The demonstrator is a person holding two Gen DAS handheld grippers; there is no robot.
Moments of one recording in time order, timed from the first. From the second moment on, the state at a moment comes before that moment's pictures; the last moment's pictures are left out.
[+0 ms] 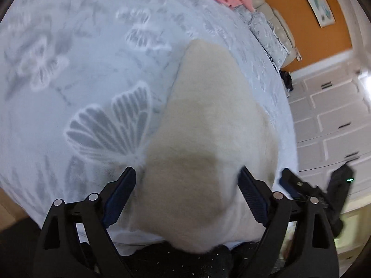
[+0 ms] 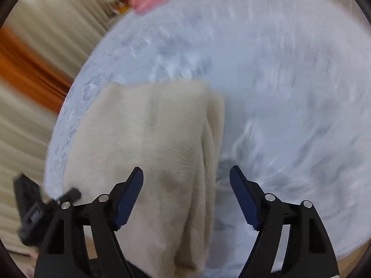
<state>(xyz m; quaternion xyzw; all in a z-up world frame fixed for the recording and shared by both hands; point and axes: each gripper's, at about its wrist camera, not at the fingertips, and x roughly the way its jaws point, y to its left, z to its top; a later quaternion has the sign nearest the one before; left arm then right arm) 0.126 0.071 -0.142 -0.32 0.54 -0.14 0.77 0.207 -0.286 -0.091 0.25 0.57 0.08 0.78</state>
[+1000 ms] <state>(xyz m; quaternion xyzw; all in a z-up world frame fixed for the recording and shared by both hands) 0.146 0.036 -0.139 -0.21 0.53 -0.10 0.81 0.186 -0.268 -0.104 0.21 0.56 0.14 0.79</state>
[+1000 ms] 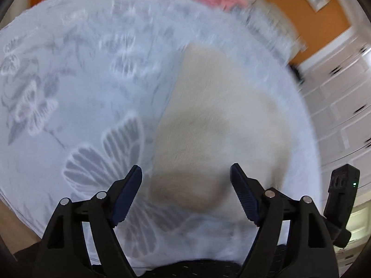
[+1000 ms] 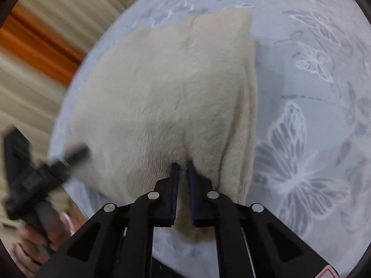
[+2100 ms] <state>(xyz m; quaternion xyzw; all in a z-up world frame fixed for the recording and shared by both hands) 0.031 -0.007 0.026 -0.01 0.38 -0.03 0.92 0.054 -0.253 0.035 0.17 0.42 0.00 0.89</state>
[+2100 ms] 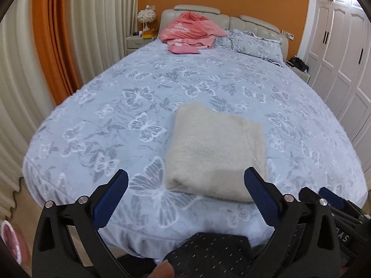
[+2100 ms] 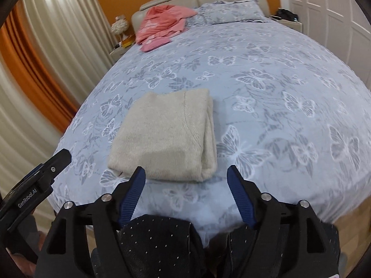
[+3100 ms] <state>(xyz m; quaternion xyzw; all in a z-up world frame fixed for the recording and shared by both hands) -0.019 -0.011 0.025 0.04 0.39 -0.02 0.92 0.005 -0.232 0.042 0.14 0.40 -0.01 0.90</state>
